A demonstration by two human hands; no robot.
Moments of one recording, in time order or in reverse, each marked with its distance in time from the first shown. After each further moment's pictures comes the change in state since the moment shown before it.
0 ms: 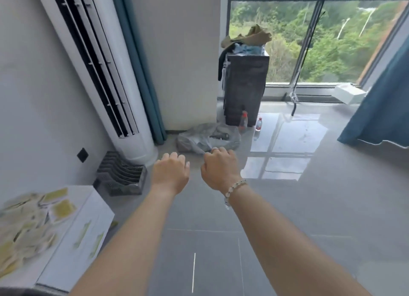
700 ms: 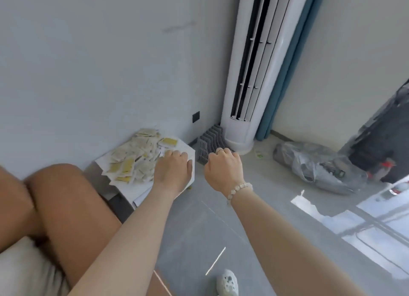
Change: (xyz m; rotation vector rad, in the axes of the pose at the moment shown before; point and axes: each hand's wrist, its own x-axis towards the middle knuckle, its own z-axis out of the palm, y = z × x) left_hand -0.063 -0.280 0.032 0.062 -0.045 -0.641; right_hand 0.112 -0.280 0.101 0.137 -0.081 -0.616
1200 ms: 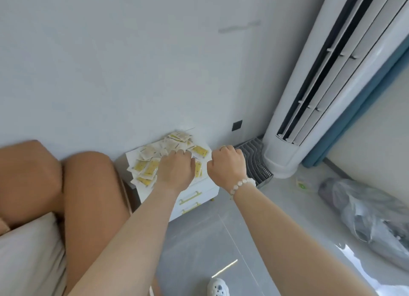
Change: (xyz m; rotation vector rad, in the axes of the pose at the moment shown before) left_hand 0.121 -0.041 0.020 0.064 -0.014 -0.312; right_hand 0.173 0.004 0.038 0.060 -0.142 -0.242
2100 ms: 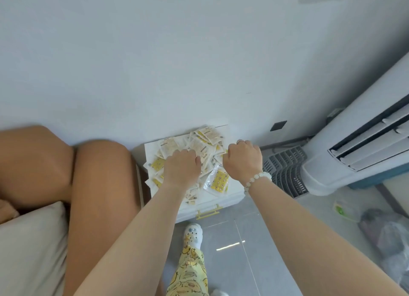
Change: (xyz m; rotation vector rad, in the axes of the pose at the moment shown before) left_hand 0.155 -0.086 0.090 -0.154 -0.179 -0.292; right_hand 0.211 -0.017 0.087 -0.051 -0.200 -0.104
